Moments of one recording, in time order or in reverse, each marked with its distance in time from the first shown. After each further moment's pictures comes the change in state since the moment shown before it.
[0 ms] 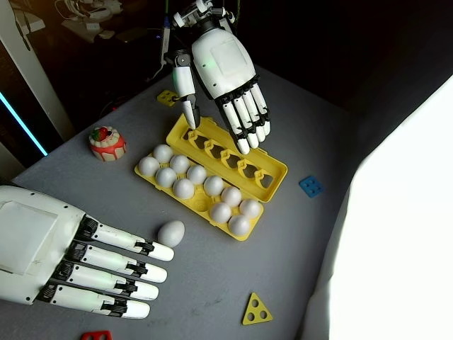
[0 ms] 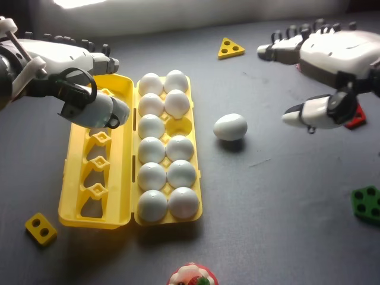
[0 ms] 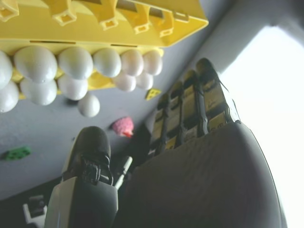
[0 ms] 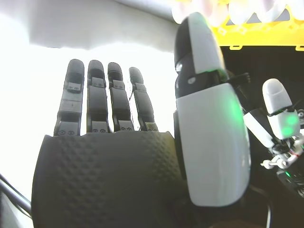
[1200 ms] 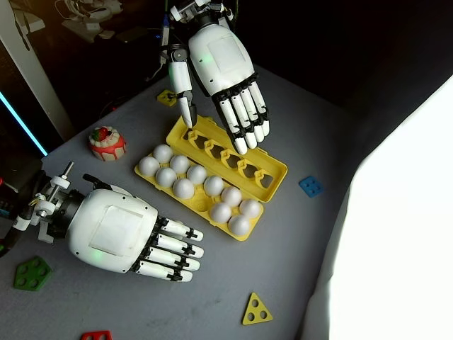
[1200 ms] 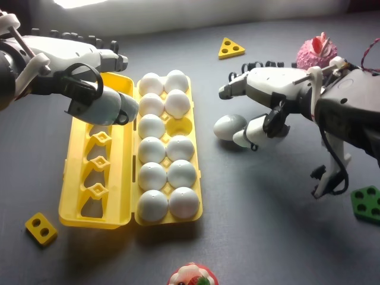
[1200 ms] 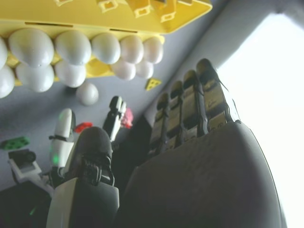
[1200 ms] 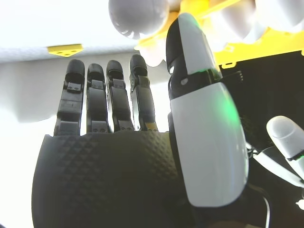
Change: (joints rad) left arm -0.024 0.005 -0.026 -0.012 0.005 0.000; right arm -0.040 -0.273 0.205 0.151 0.032 0.053
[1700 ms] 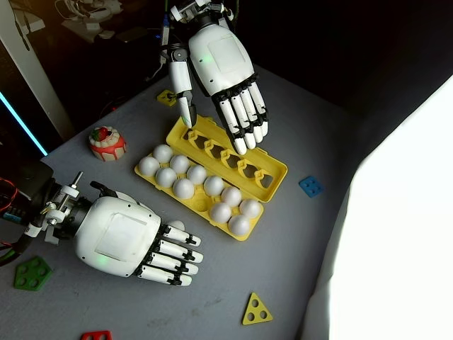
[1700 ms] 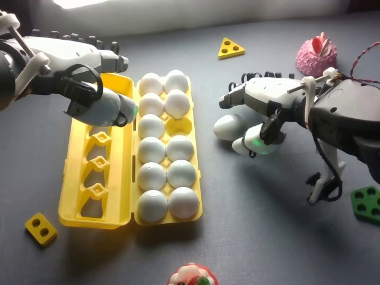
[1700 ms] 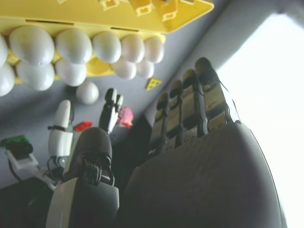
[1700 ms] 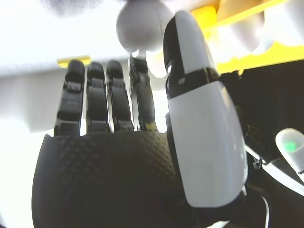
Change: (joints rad) left arm 0.000 0.000 0.003 -0.011 0.005 0.000; right arm -0.023 -0.043 0.045 0.002 0.000 0.018
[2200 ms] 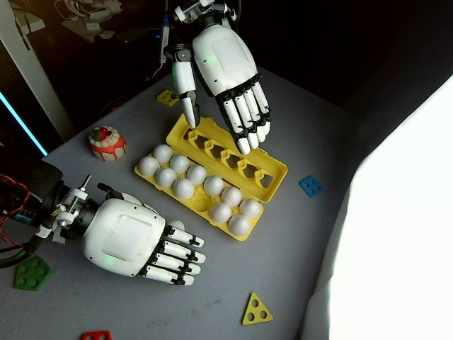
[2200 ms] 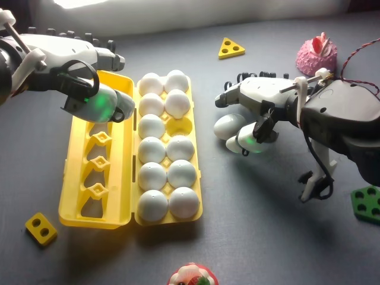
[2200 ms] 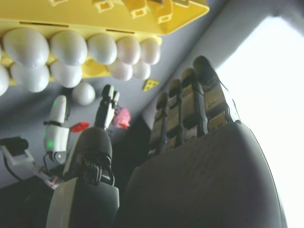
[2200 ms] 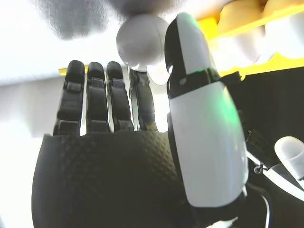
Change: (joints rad) left arm -0.002 0.000 0.016 -0.003 0.006 0.000; right arm -0.001 -0.039 0.041 -0.002 0.006 0.011
